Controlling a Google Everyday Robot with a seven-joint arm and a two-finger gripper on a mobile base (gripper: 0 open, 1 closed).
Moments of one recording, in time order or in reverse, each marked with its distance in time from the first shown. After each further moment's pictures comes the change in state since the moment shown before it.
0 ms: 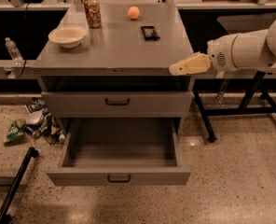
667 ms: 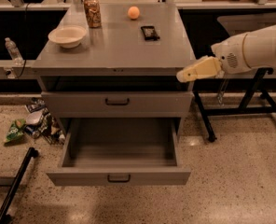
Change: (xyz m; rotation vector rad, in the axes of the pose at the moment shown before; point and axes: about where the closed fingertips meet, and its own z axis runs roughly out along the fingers) arm 0.013 0.014 -0.027 -0.069 0.092 -0.034
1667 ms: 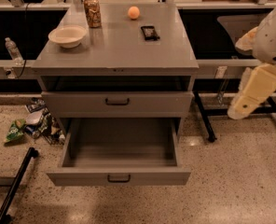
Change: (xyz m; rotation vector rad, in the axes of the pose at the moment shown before) arm 0.020 0.089 -0.145 -0.086 0.567 -0.461
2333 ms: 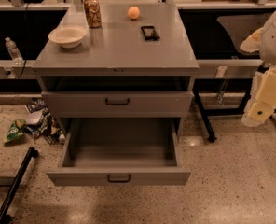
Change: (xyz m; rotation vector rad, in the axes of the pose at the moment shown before) arm 0.011 0.014 -0.014 -0.025 0.095 -0.062
